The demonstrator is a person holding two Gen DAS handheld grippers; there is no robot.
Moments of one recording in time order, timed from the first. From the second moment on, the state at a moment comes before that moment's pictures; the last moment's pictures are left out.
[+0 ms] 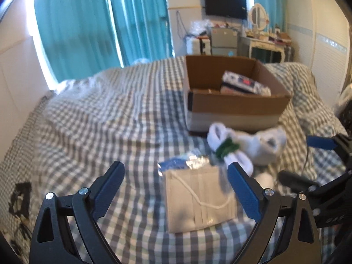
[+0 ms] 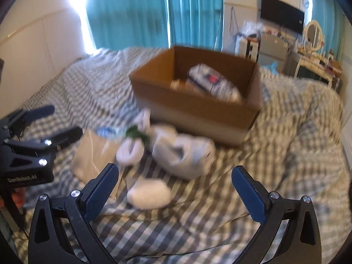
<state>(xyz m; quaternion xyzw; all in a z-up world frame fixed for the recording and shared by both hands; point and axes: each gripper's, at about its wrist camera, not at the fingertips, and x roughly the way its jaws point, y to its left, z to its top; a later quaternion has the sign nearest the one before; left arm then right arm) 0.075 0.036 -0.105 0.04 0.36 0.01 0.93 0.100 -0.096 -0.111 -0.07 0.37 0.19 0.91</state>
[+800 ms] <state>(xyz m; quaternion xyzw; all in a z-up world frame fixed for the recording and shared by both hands) 0.088 0.022 -0.161 0.00 0.45 -0.03 0.89 0.104 -0.081 -0.186 -0.09 0.43 0.20 0.87</state>
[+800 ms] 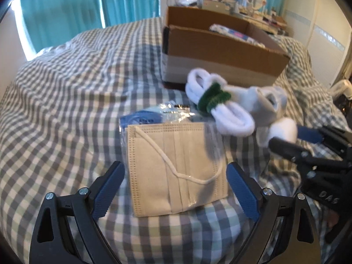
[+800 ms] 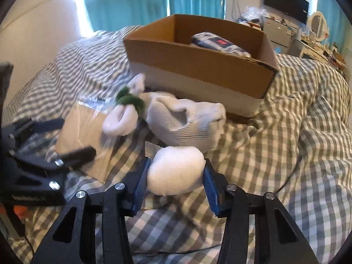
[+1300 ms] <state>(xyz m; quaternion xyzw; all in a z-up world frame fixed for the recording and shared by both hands) 0.079 0.028 -0.161 -0.01 0.47 -0.02 0.88 0.103 -0.096 -0.175 -0.08 0.42 0.20 0.88</state>
